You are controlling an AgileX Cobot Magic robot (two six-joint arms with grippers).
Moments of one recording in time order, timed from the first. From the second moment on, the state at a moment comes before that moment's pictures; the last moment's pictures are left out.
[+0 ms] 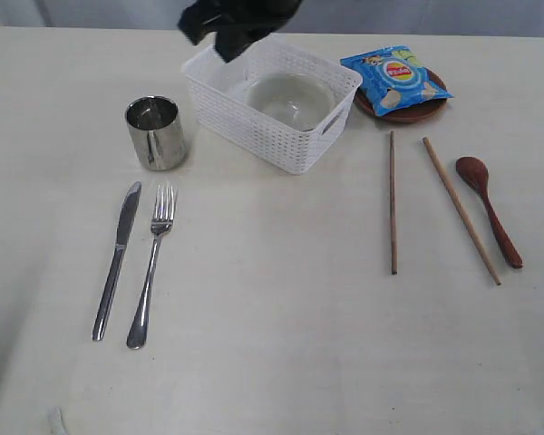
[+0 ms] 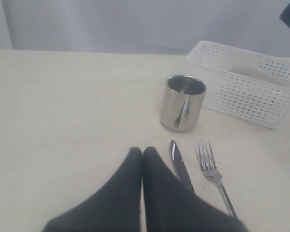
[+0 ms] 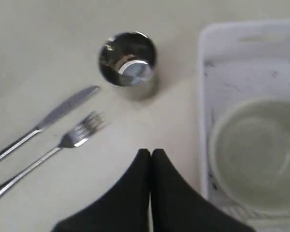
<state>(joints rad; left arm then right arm) -0.21 0.00 0.00 -0.03 0.35 -0.09 0.60 1.96 -1.81 0.28 1.03 -0.39</state>
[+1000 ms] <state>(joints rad) -0.21 0.00 0.00 -0.03 0.35 -0.09 0.39 2.24 -2.16 0.30 1.16 -0.18</state>
